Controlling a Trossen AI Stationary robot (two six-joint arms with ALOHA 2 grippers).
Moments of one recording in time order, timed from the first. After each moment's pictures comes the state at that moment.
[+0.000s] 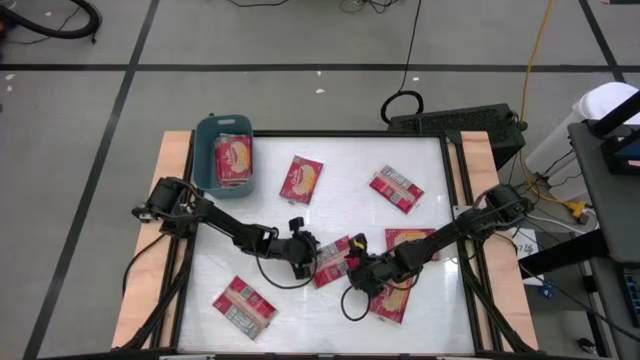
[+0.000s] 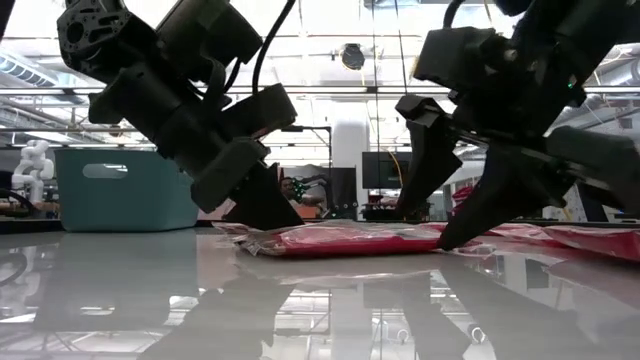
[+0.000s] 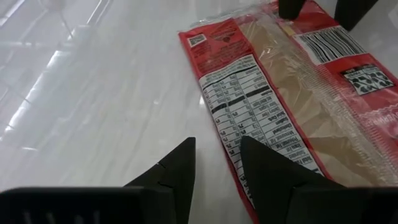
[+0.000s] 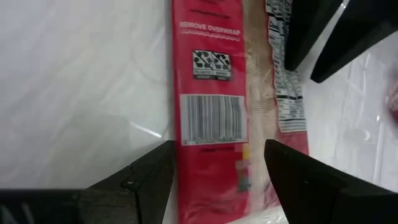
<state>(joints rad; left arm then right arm) -0.27 1.93 0.80 0.31 -0.33 -0.22 0.45 1.77 0.90 -0.15 0.39 -0.16</state>
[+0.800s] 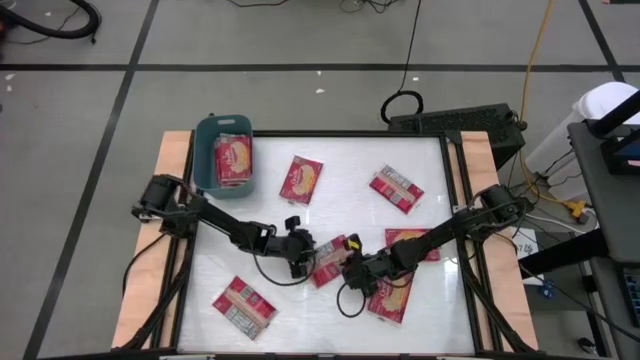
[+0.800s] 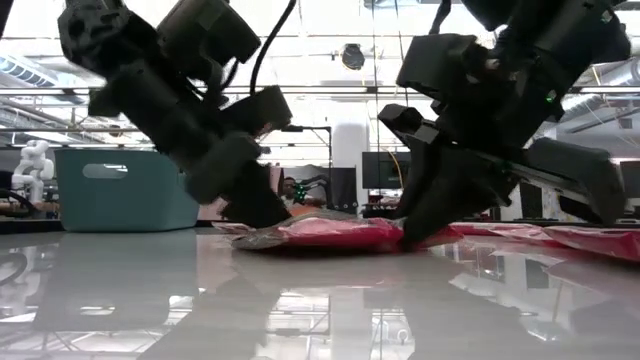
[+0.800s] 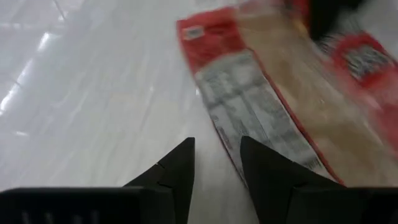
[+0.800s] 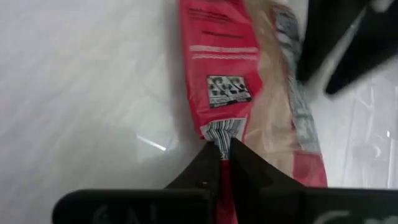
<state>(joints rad) -0.27 1.84 0.79 0.25 -0.31 -0.24 0.40 1.81 0.90 -0.04 0.34 -0.20</state>
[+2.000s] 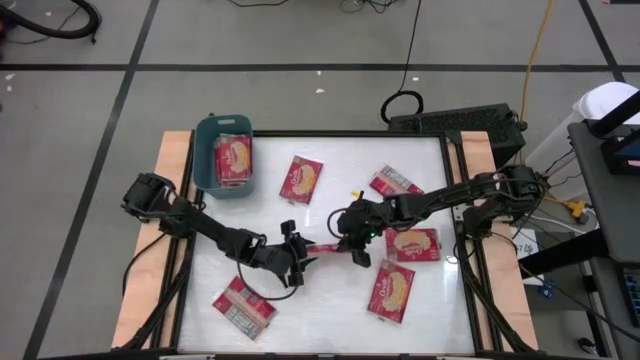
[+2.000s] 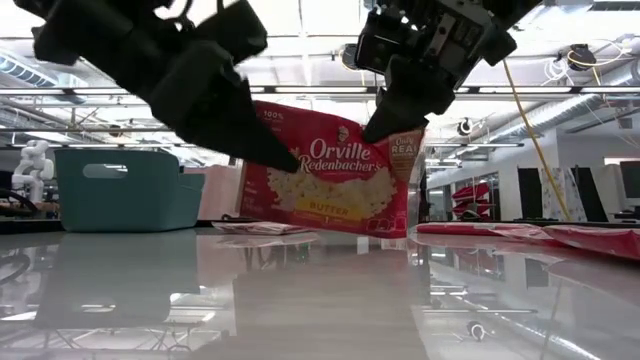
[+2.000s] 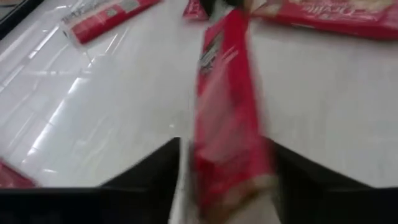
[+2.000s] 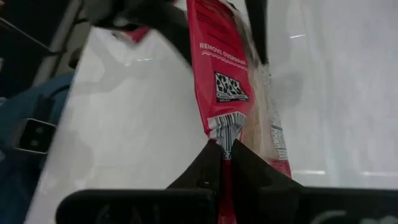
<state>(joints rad) -0.39 1.73 0.79 0.27 -0.51 -0.20 0.07 1.59 0.90 -0.06 -0.29 0.27</state>
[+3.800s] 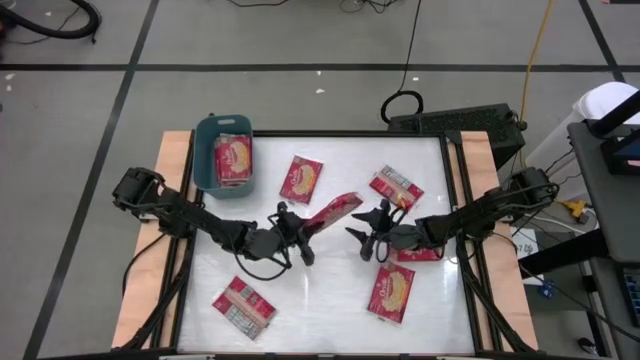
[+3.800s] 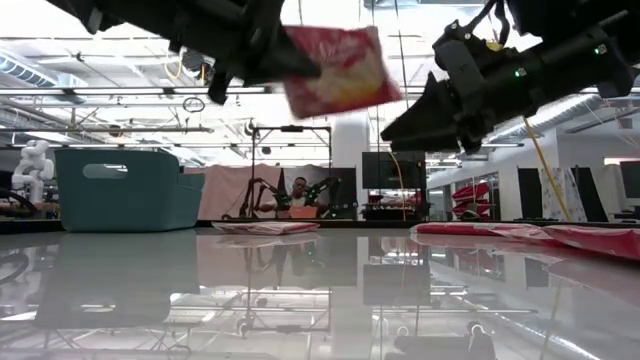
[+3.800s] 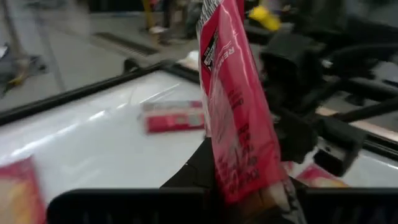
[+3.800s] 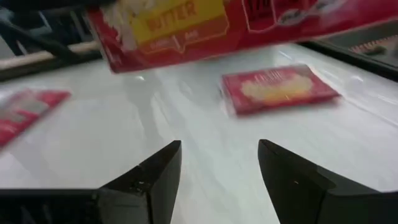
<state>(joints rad) -0.34 1.63 0.80 0.61 -0.77 -0.35 0.28 1.49 0.45 0.65 0.62 0.39</state>
